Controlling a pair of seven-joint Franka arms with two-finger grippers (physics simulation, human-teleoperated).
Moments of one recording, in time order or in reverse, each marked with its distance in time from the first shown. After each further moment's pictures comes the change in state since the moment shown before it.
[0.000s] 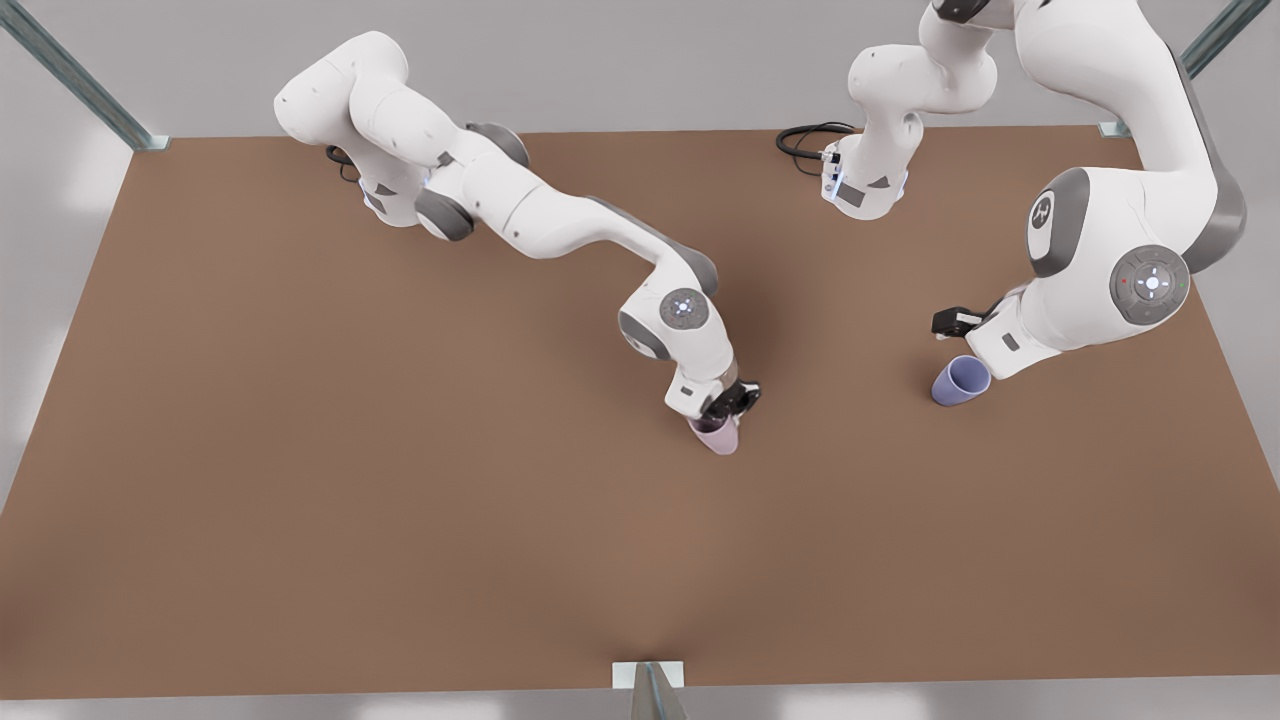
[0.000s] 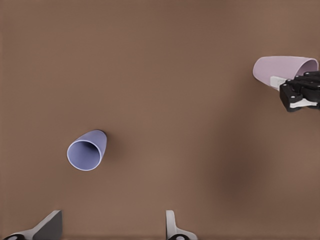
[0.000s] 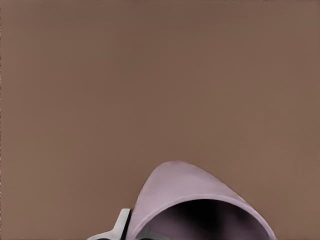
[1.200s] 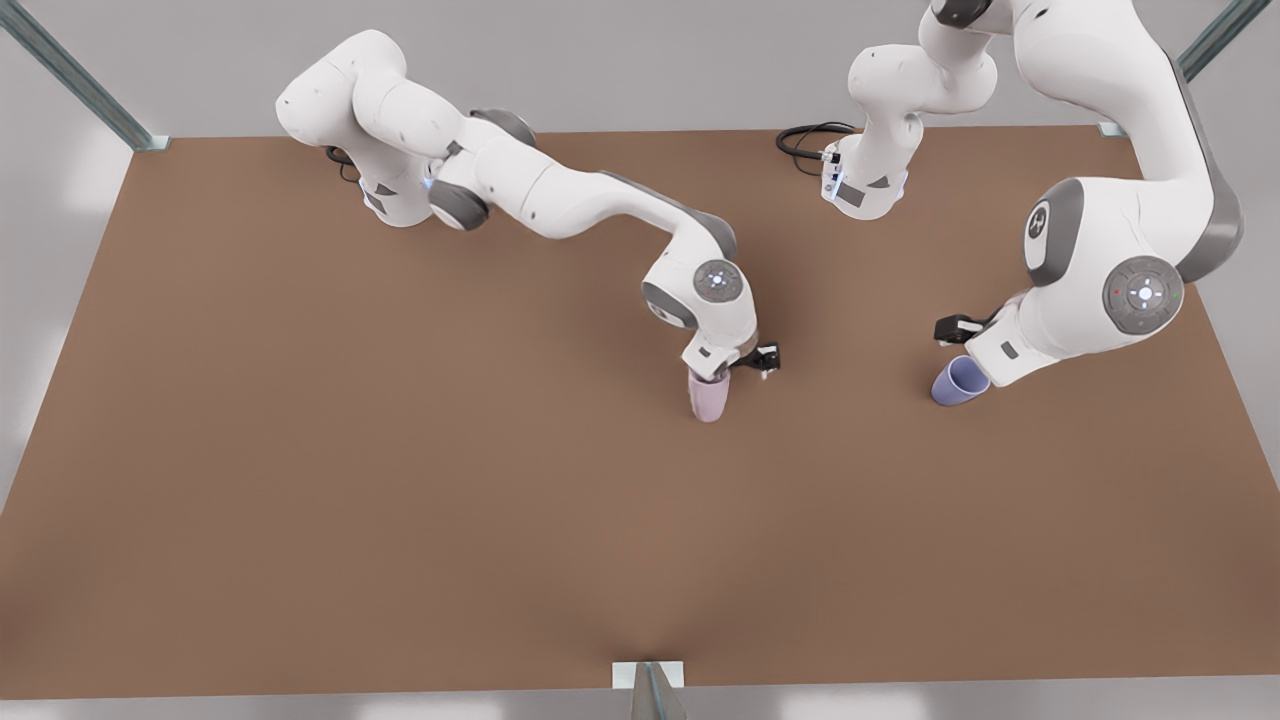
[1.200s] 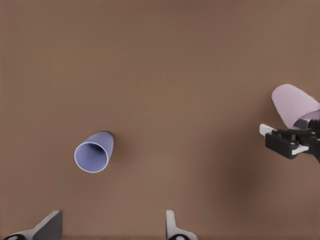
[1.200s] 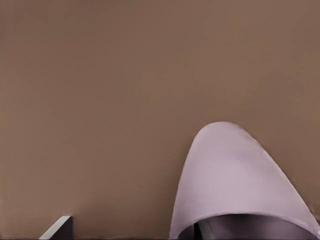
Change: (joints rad) left arm 0.000 0.022 0.000 0.009 0.029 0.009 0.000; right arm 0.074 -0.023 0.053 0.001 0.000 -0.176 0.258
